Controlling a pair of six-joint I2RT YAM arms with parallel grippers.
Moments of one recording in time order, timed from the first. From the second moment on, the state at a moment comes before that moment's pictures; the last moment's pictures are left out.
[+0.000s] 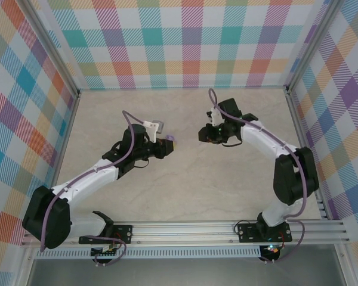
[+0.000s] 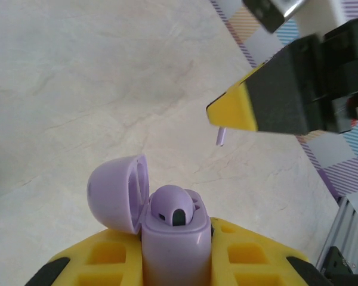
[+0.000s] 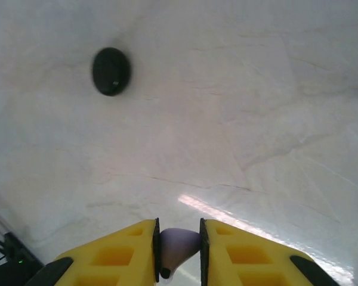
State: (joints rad) left arm -0.55 1.27 0.77 0.02 0.38 -0.47; right arm 0.41 1.63 1.27 -0.60 -0.54 0.39
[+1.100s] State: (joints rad) left arm -0.62 1.17 0.67 0.39 0.56 -0.29; right arm 0.57 1.35 1.27 -0.47 -0.64 0.43
